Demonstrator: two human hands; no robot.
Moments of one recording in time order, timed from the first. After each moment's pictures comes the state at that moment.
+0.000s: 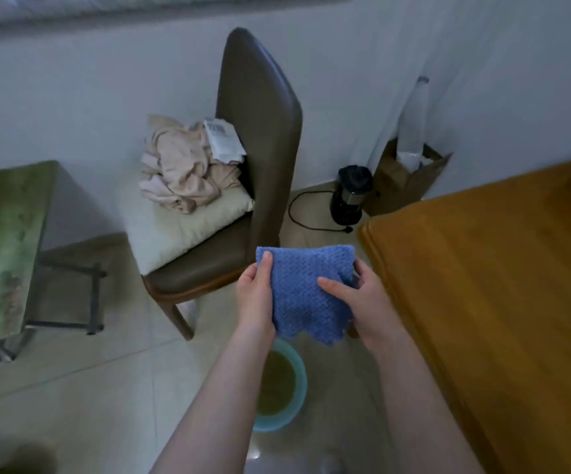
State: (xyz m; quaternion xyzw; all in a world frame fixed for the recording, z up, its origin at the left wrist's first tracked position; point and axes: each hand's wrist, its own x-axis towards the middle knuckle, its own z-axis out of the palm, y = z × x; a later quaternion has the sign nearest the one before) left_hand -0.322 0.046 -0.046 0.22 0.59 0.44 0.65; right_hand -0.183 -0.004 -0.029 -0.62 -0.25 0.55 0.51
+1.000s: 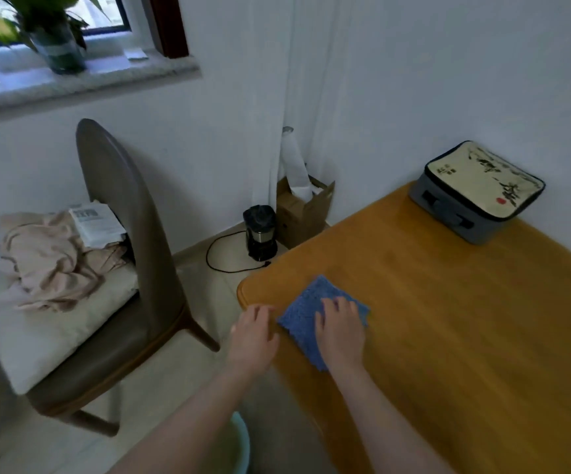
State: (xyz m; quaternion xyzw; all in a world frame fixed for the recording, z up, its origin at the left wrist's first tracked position) left_hand -0.141 0.049 -0.051 0.83 0.47 0.04 0.28; right_hand 0.003 -0.033 -0.056 -0.90 -0.43 0.06 0.10
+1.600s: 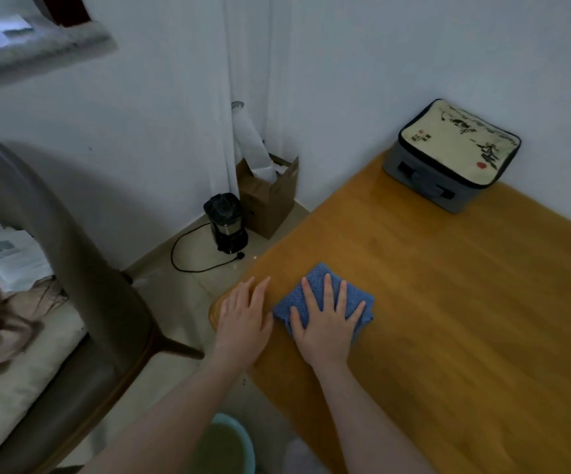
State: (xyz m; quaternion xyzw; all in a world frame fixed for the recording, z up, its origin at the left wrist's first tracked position) left_hand -0.092 0.118 -0.079 0.91 0.36 0.01 0.21; right_hand 0.021 0.007 -0.112 -0.94 -0.34 0.06 0.07
